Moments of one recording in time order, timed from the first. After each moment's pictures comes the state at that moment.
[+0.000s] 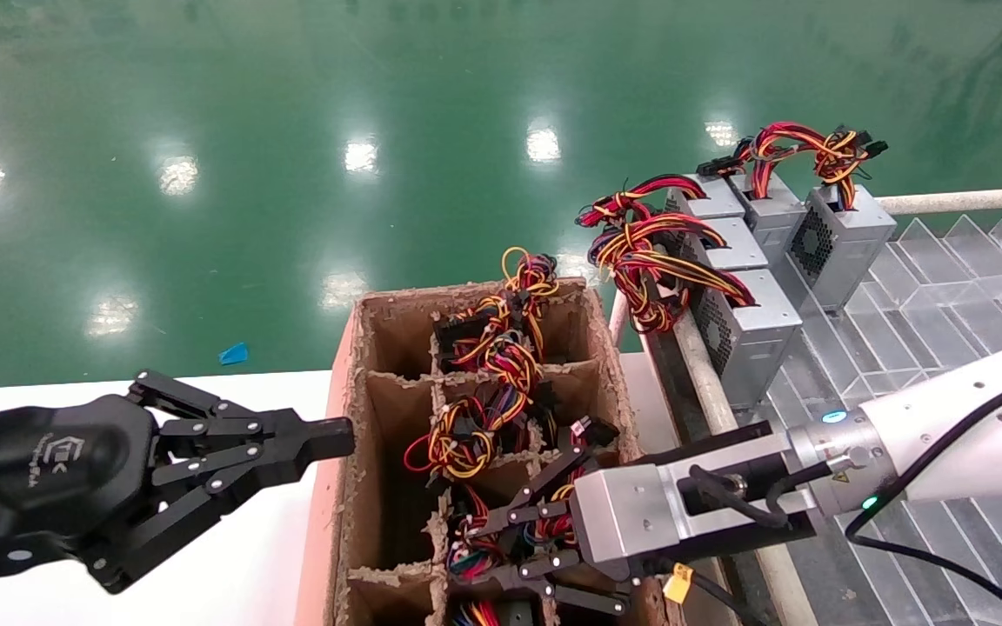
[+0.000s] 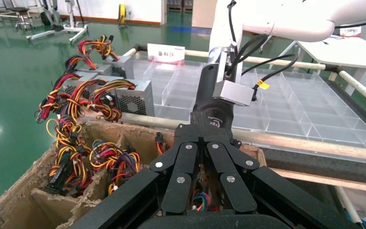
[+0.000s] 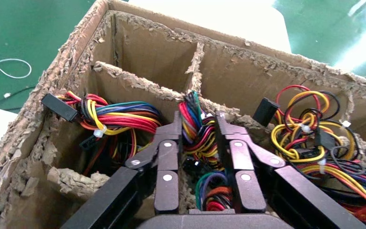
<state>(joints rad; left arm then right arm) -1.09 0.54 0.43 -1.22 0.61 1.41 -0.10 1.50 -0.93 -0.83 0.90 -1.13 -1.50 -0.33</state>
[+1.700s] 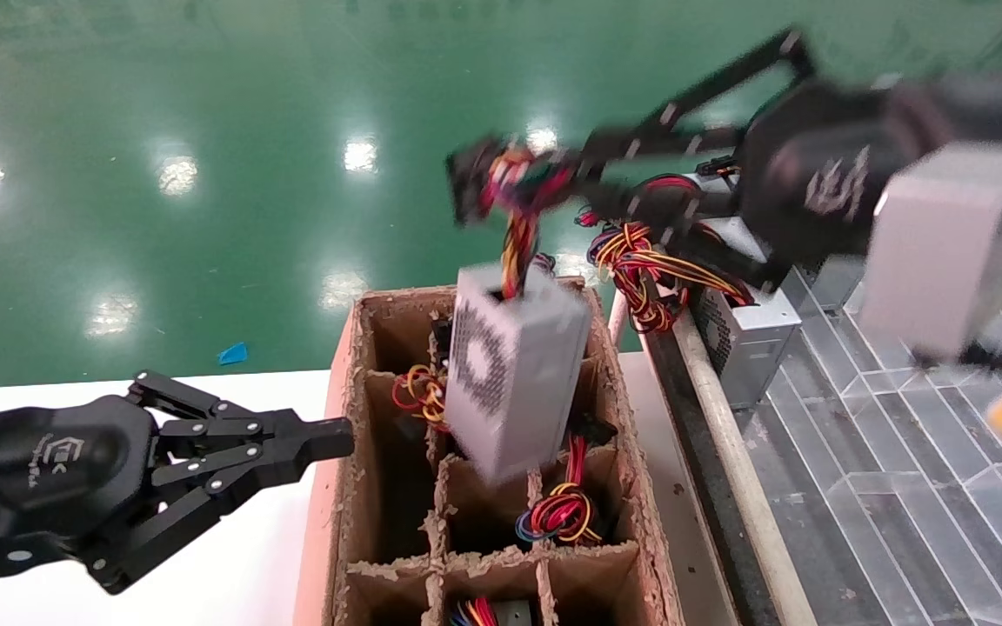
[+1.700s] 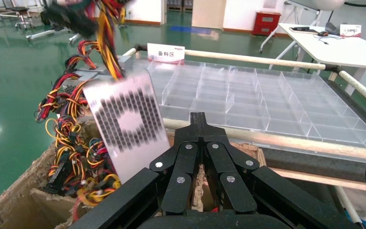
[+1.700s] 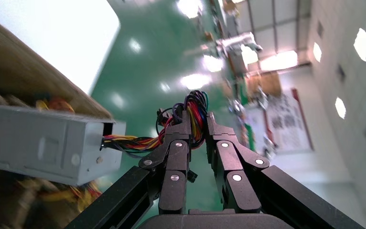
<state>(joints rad) -1.09 0.54 0.43 -1.22 0.61 1.41 -0.10 1.68 -0.62 -0.51 1.32 -1.02 -1.29 -0.53</state>
